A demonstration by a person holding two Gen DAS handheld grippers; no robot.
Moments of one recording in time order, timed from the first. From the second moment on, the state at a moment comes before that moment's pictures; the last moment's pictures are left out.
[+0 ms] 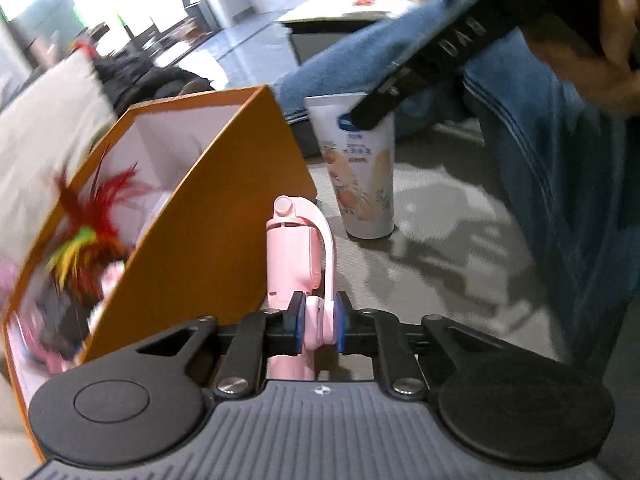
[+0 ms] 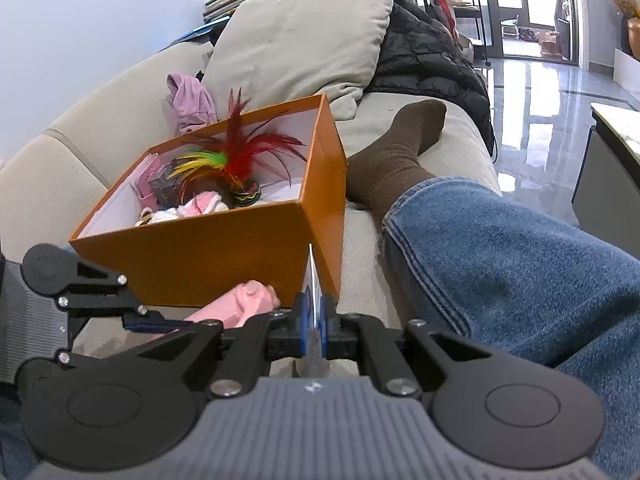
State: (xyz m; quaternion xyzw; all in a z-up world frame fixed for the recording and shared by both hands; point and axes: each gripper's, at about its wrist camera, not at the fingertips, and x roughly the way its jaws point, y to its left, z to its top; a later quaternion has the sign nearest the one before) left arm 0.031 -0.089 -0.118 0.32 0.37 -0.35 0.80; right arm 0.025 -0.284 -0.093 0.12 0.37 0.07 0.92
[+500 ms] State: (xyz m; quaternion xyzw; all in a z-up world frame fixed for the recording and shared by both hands) left arm 0.031 -0.048 -0.047 0.11 0.41 -0.33 0.85; right arm 0.014 -0.282 -0.055 0.12 0.34 0.10 0.93
